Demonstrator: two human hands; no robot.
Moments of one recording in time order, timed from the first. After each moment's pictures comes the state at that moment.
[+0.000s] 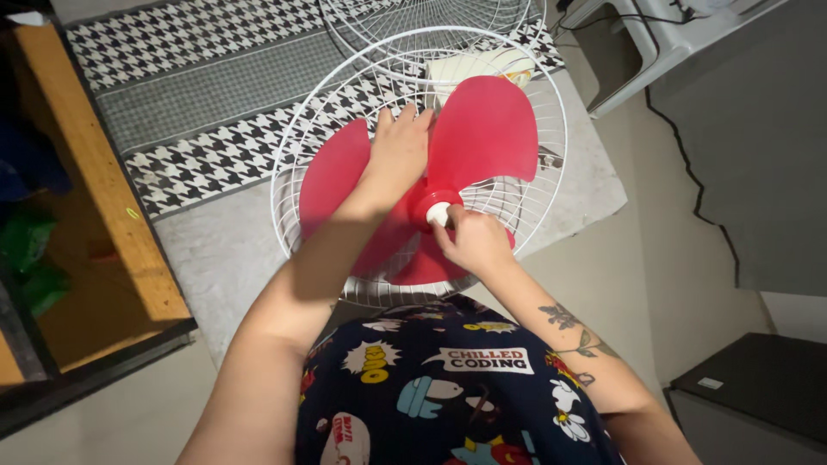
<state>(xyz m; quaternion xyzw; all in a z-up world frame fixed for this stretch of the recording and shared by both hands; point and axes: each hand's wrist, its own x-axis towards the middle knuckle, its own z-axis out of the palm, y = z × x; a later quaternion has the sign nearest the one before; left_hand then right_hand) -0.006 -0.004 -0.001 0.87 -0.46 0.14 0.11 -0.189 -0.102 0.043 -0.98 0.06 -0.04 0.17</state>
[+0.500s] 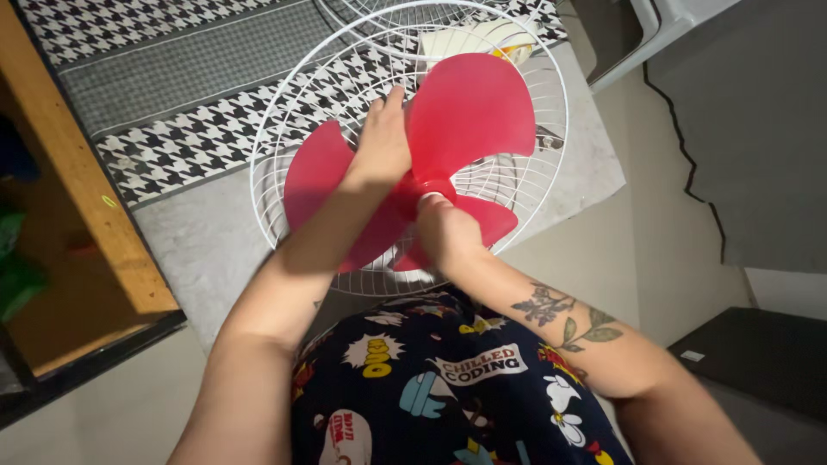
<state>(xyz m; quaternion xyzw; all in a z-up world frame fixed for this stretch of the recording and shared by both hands) -0.009 0.010 0.003 0.84 -0.38 0.00 0.37 -0.184 -0.076 -0.031 -1.00 0.07 0.06 -0.04</state>
